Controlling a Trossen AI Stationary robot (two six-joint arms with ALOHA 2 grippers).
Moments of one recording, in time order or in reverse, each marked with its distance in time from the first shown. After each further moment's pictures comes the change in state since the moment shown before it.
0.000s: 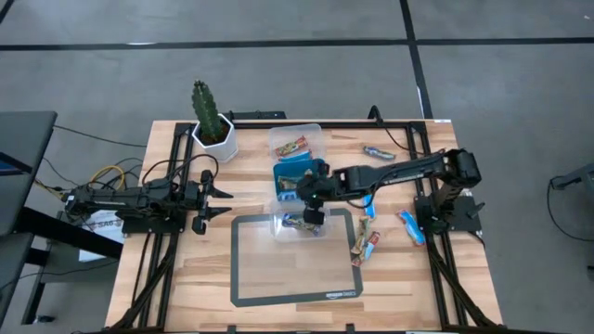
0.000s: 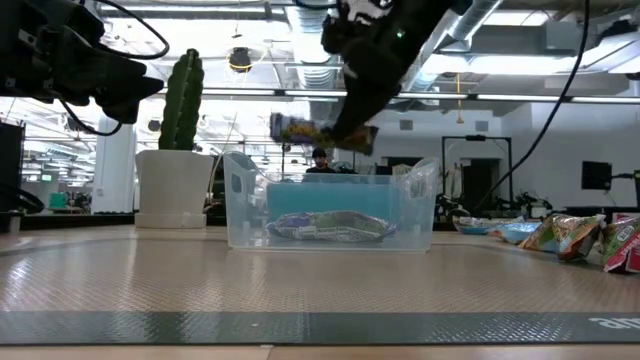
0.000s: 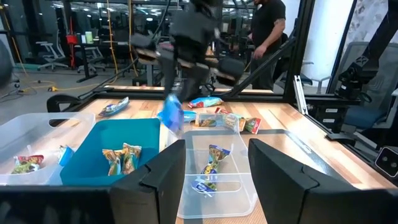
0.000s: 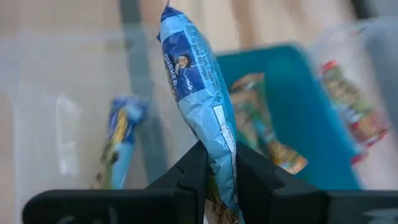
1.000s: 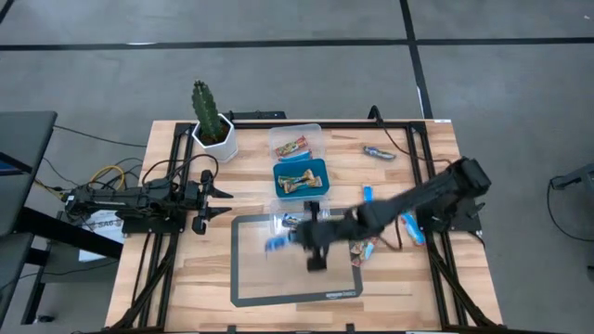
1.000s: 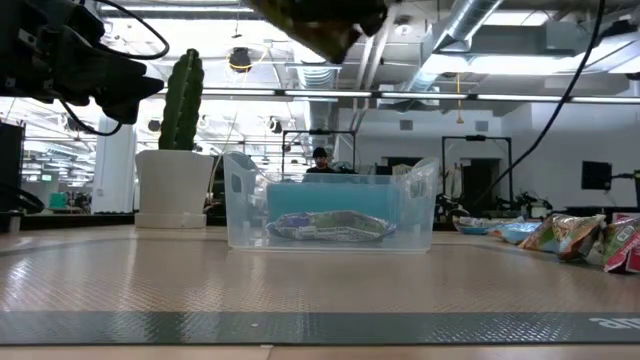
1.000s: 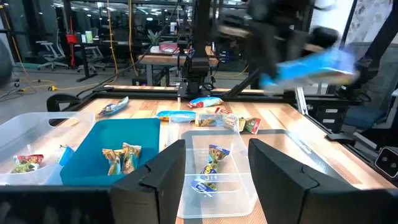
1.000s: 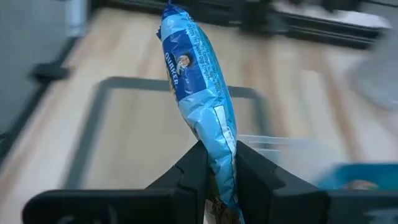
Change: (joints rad) left arm 0.000 0.000 0.000 0.000 0.000 -0.004; right arm 0.296 -0.027 0.001 0.277 0.008 0.025
